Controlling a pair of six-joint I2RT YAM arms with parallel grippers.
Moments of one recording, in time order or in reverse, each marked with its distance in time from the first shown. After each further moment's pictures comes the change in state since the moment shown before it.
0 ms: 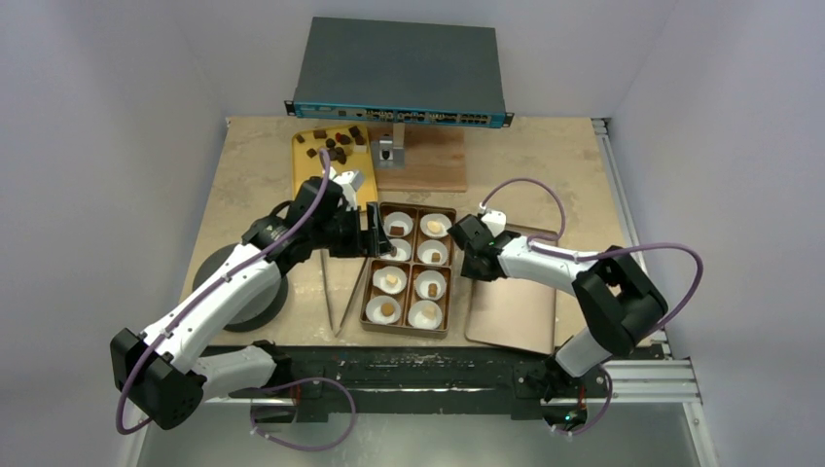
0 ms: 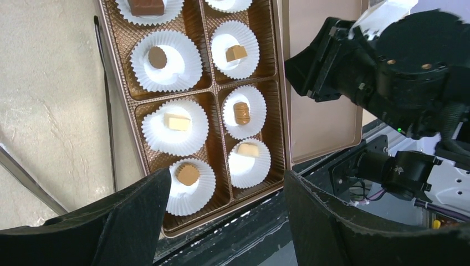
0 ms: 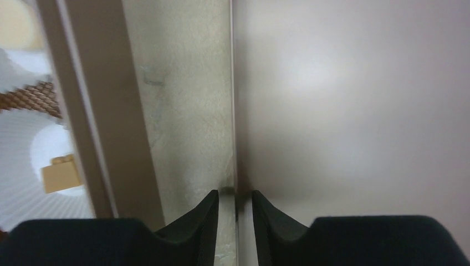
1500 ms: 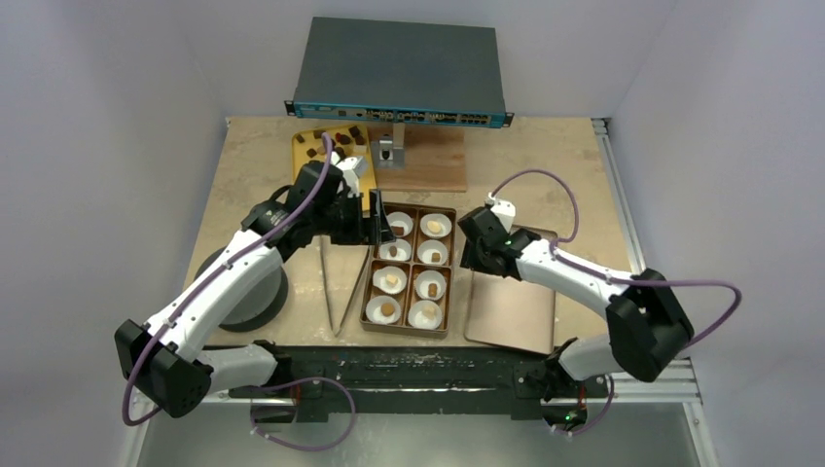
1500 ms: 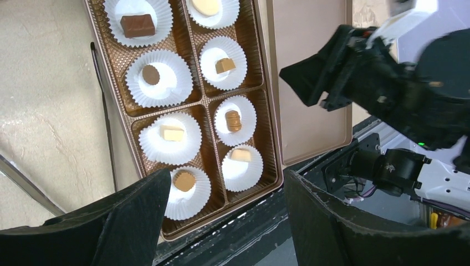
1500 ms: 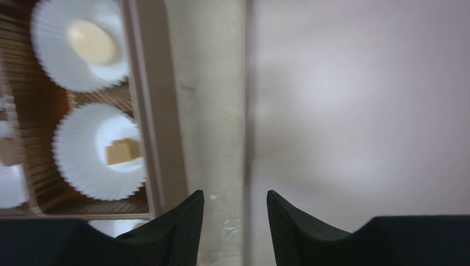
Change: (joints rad) left arm 0.025 0.069 0.128 -0.051 0.042 0.048; right arm -0.014 -0.178 0.008 -0.035 -0.032 -0.025
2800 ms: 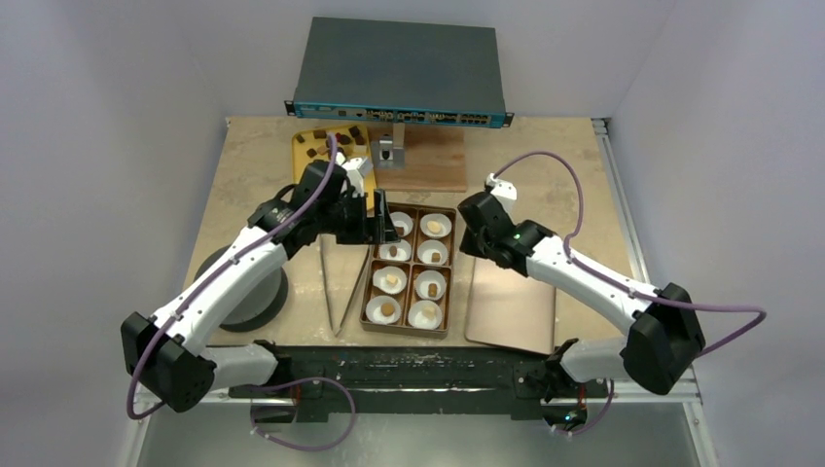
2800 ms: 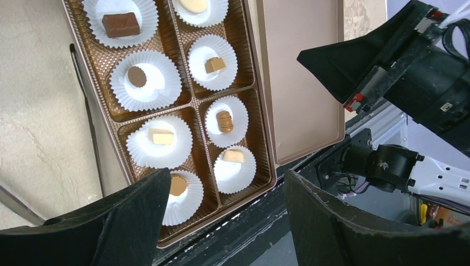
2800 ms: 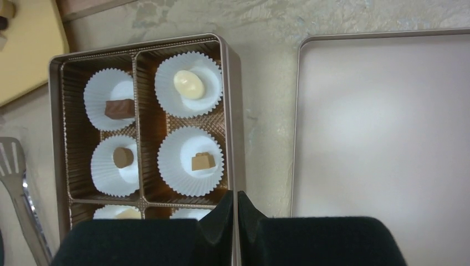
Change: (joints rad) left arm 0.003 0.022 -0.013 0.038 0.041 -0.005; right arm 0.033 -0.044 0.095 -0.024 0.019 0.010
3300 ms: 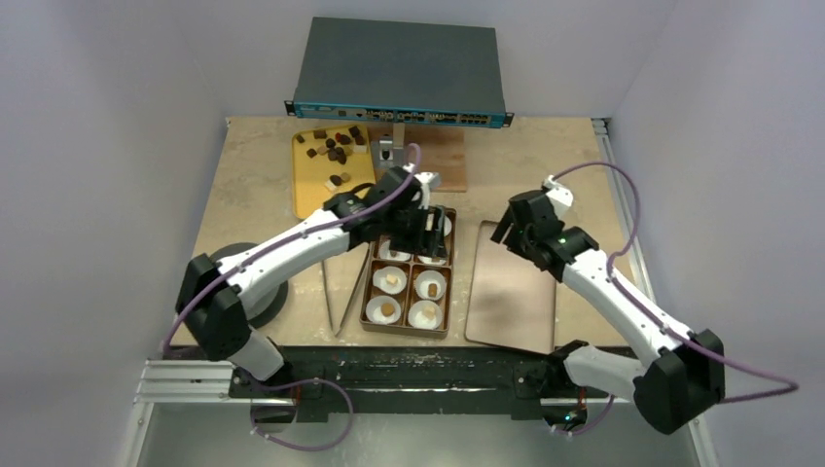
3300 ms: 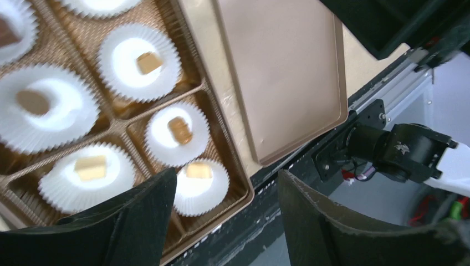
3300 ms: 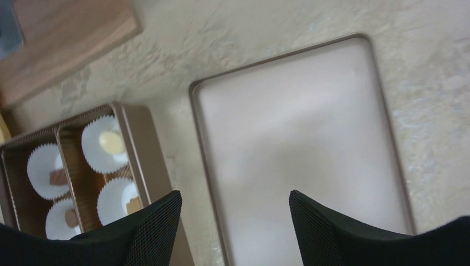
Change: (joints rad) left arm -0.223 0.265 0.118 0.060 -0.037 -0.032; right arm -0.206 -0.163 -0.079 -0.085 0.010 -0.005
